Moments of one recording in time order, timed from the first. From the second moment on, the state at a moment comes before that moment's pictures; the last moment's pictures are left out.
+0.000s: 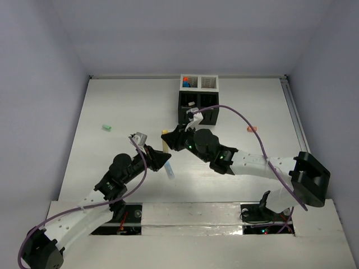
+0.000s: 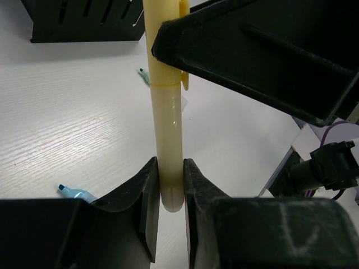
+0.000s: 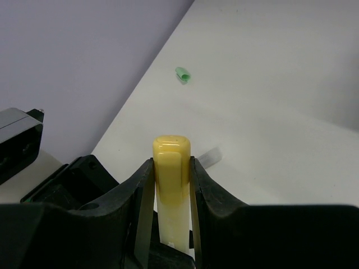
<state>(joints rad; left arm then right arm) -0.65 0.54 0.20 0.26 0.17 -0.58 1.07 1.45 0.90 0.42 0.23 0.62</state>
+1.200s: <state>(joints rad) -0.67 0.66 0.46 -0.09 0.24 -0.54 1.15 1.39 0.78 0.52 0.42 0.75</state>
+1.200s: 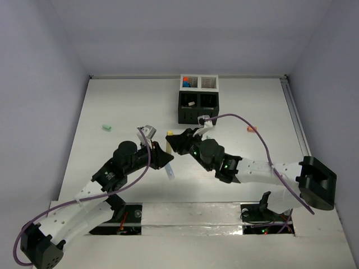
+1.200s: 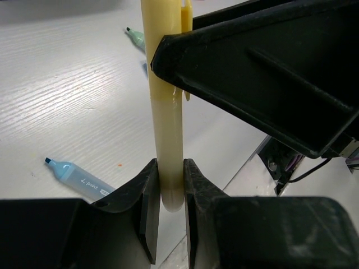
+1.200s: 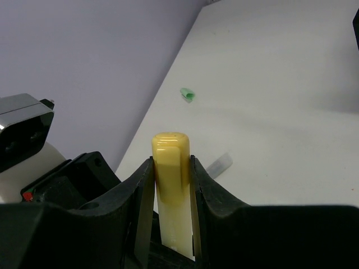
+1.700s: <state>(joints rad) -0.67 0.72 0.47 0.05 0.34 -0.60 1.18 1.31 0.84 0.35 0.59 0.76</state>
